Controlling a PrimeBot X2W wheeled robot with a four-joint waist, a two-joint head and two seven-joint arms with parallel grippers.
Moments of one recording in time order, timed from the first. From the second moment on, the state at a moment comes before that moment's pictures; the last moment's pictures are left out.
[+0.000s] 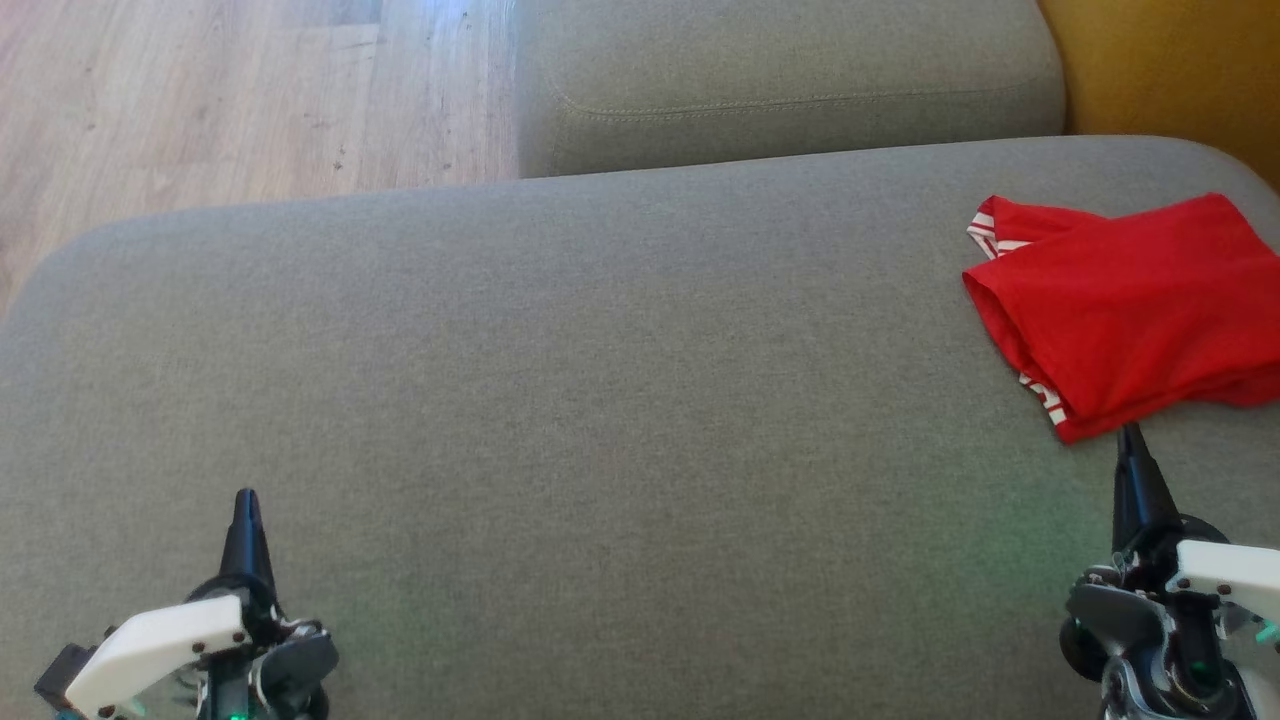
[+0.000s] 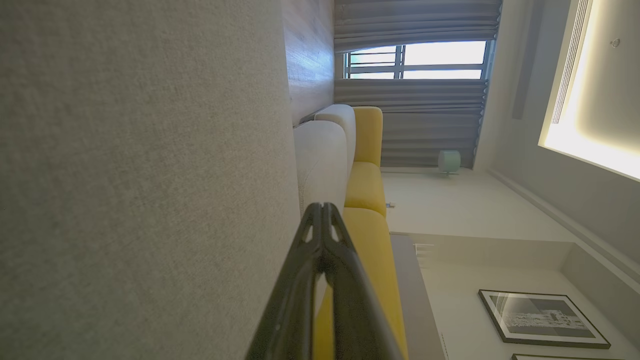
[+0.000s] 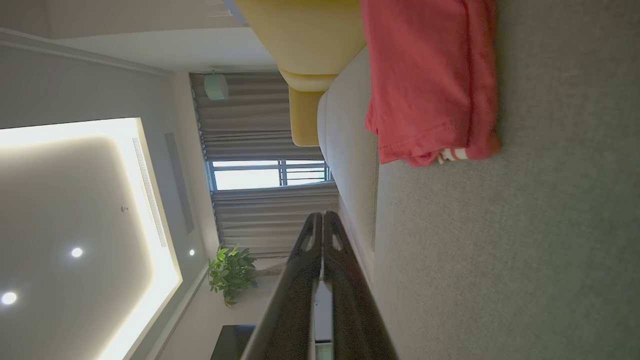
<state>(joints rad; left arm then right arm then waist) -0.06 0.05 0.07 0.27 -1.62 -0.12 0.11 -0.06 -0.05 -0.13 0.28 1.61 0.13 0.11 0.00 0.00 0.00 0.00</state>
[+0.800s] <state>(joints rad) -0.06 0.05 0.07 0.27 -1.62 -0.12 0.11 -0.06 -0.05 -0.13 0.28 1.61 0.13 0.11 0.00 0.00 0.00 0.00</state>
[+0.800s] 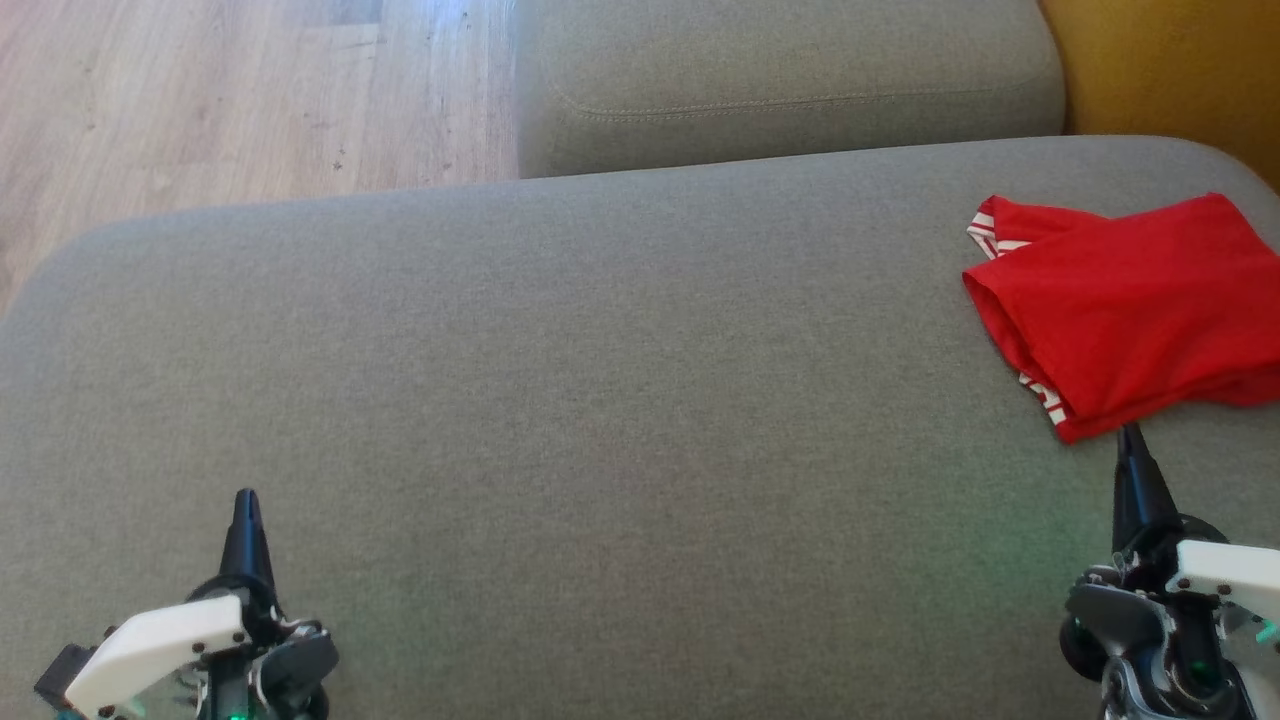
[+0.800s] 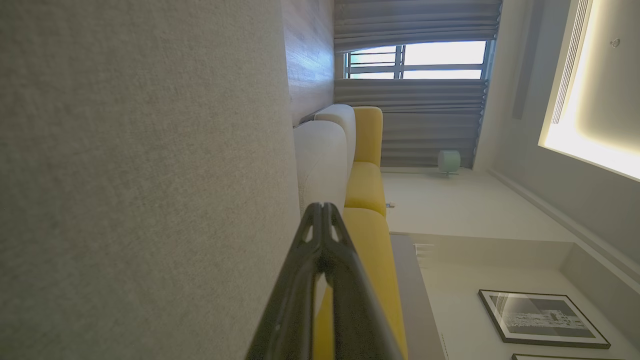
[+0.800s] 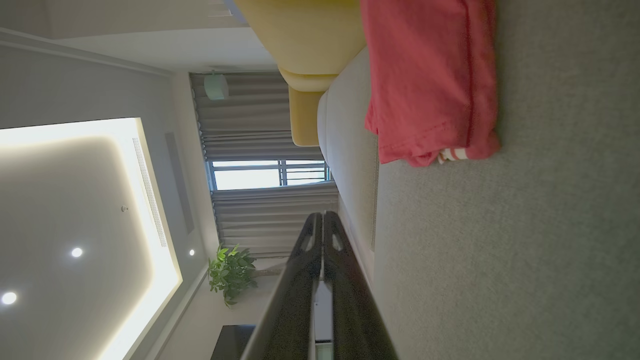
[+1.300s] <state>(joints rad) -0.06 0.05 0.07 0.27 -1.62 -0.12 0.11 -0.06 -0.05 -0.13 0.28 1.61 0.13 0.11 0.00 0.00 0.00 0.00</state>
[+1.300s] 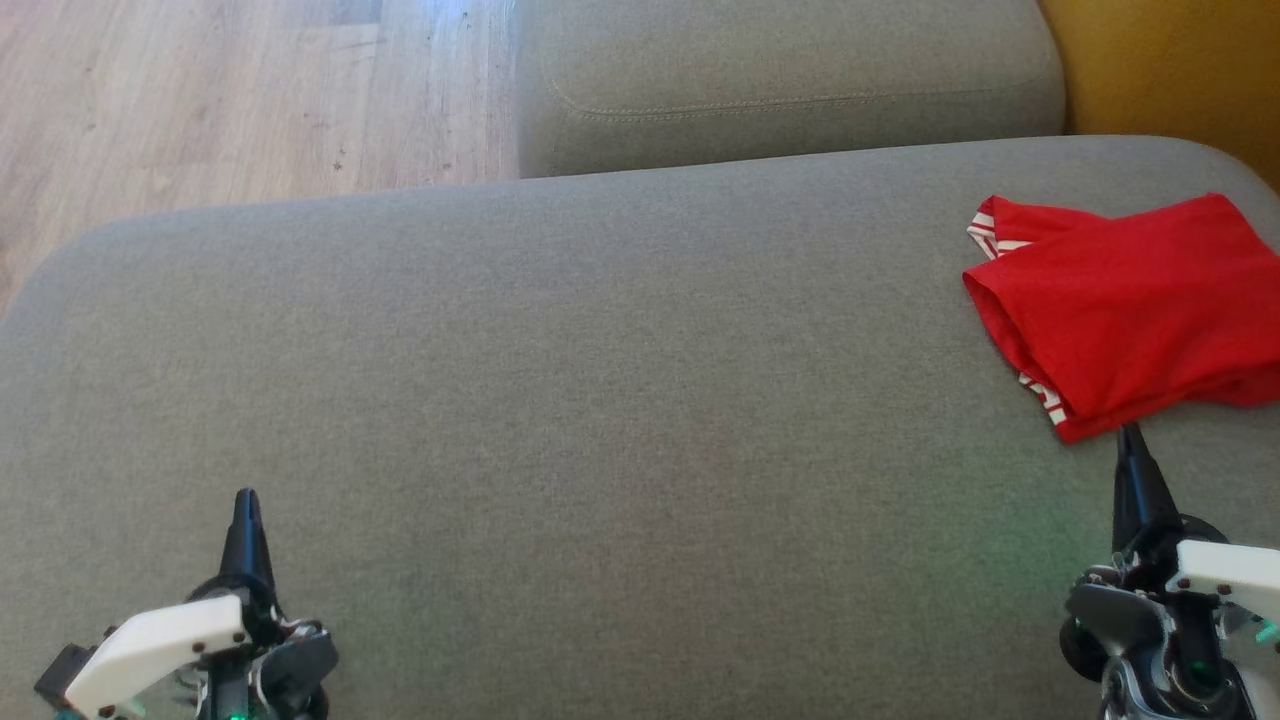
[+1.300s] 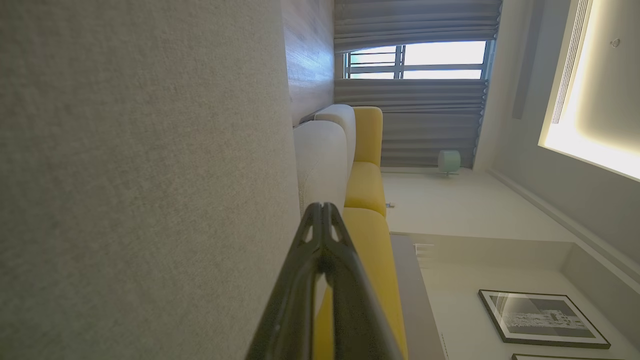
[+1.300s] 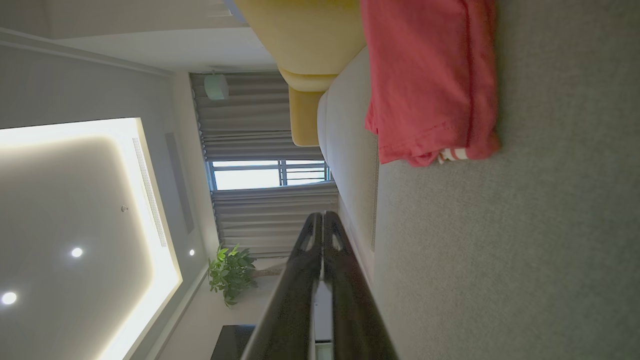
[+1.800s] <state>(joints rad) -0.06 0.05 0.07 0.27 -1.62 -0.12 0.11 -0.06 -0.05 -0.13 0.28 1.61 0.13 0.11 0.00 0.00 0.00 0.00</state>
